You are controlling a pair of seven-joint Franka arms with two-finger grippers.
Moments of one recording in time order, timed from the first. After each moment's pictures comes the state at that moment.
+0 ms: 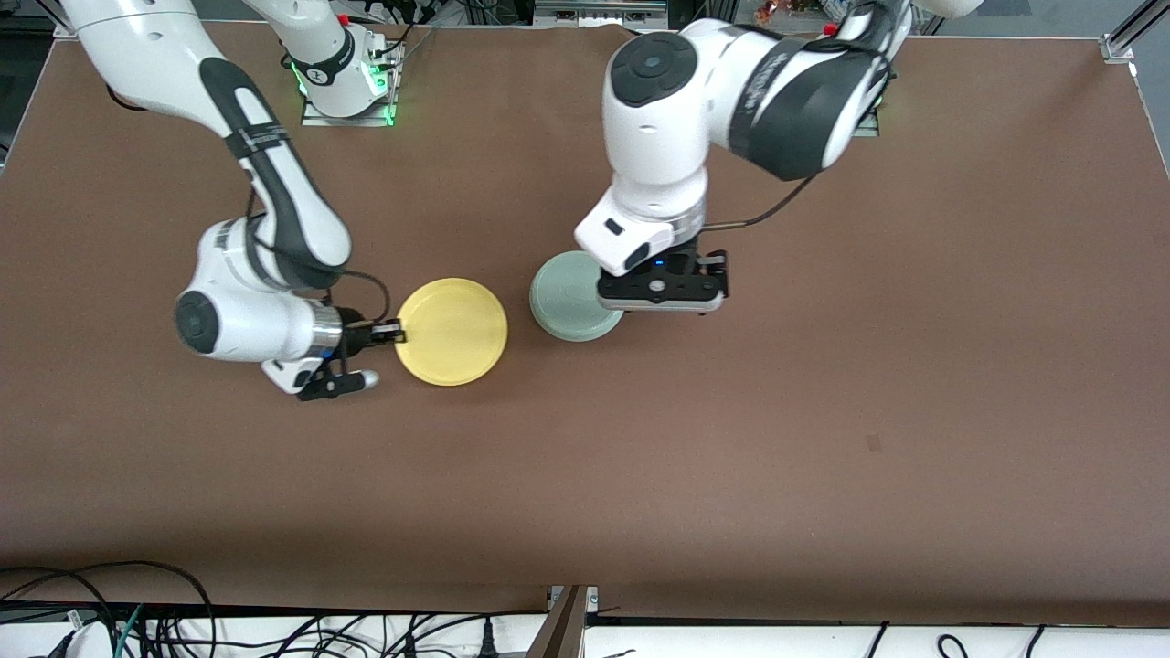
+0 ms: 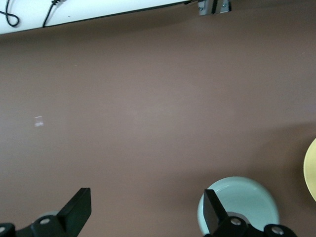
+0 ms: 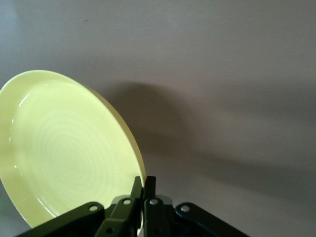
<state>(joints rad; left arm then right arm) -0.68 0.51 0.06 -1.15 0.18 1.71 -0.55 0.04 0.54 0.26 -1.79 0.30 2.16 -0.04</state>
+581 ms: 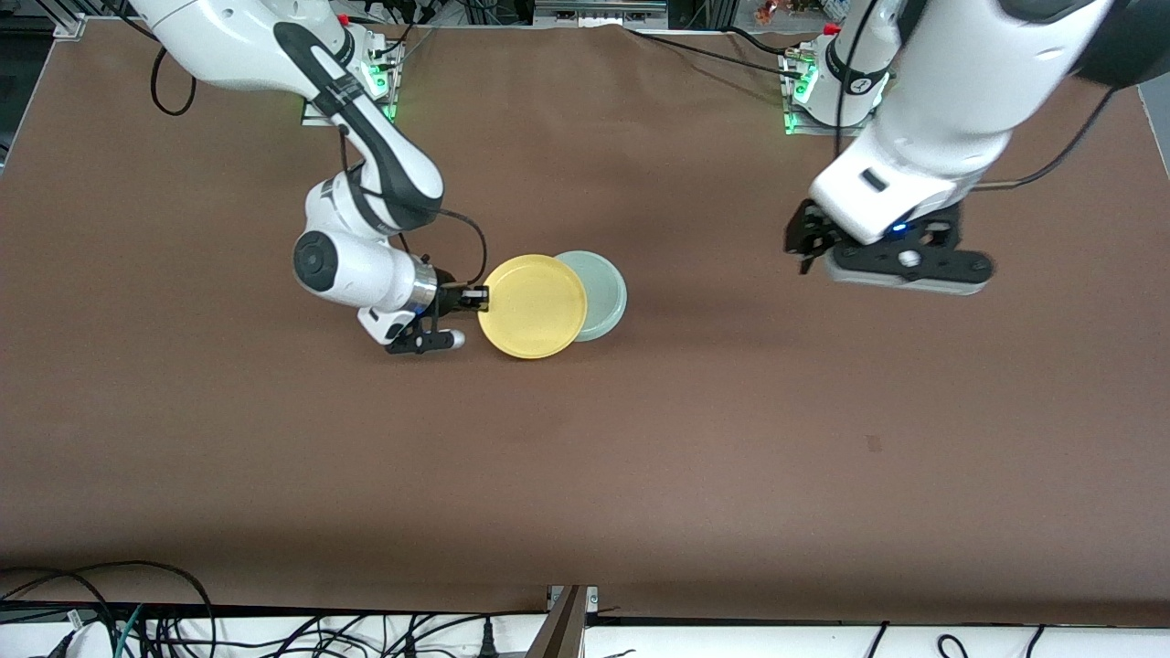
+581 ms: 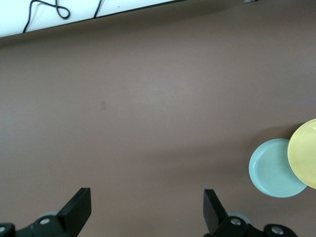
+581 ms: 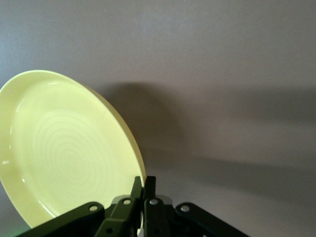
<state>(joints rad) -0.42 0.30 0.06 -1.15 0.08 1.48 -0.23 0.05 0.50 0.47 -1.98 0.30 2.45 0.23</state>
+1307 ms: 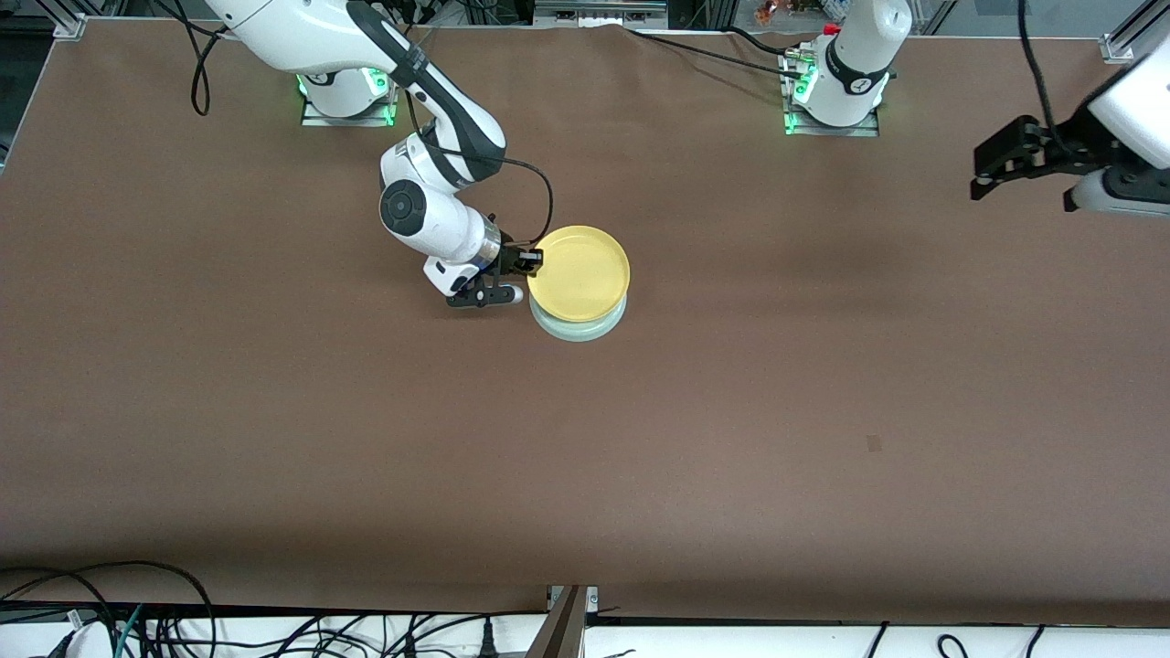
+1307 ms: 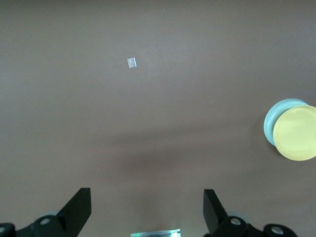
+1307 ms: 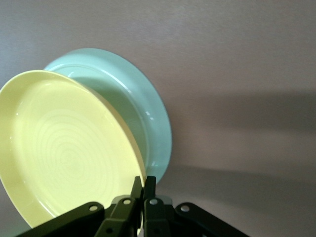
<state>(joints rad) -0.15 0.17 0.06 -1.17 -0.03 1.26 0.01 0.20 0.50 0.47 -2.10 0.30 2.62 0.37</state>
